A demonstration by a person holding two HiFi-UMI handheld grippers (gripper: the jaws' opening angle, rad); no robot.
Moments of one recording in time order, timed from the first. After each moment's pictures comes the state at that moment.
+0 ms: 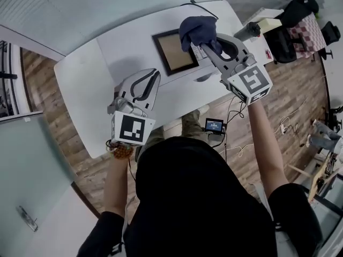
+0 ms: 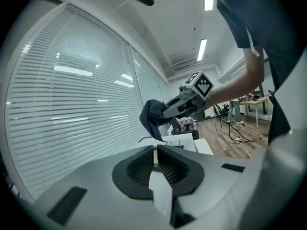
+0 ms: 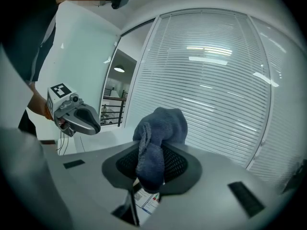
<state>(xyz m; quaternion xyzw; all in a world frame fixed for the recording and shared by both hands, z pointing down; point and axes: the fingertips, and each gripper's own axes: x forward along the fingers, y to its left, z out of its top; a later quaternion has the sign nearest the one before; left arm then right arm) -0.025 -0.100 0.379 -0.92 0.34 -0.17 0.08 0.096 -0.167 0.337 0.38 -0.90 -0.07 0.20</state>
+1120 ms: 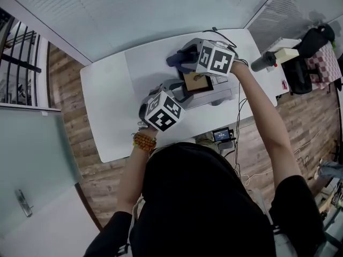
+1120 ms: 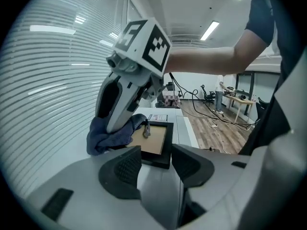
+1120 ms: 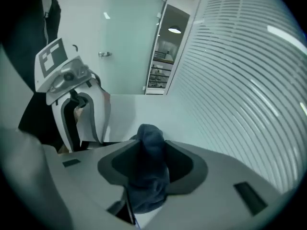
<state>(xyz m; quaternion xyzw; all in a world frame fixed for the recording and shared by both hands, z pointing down) 0.025 -0.123 0.454 -0.91 0.24 -0.33 -0.05 -0.012 -0.222 0.438 0.04 -0.88 -0.09 0.47</state>
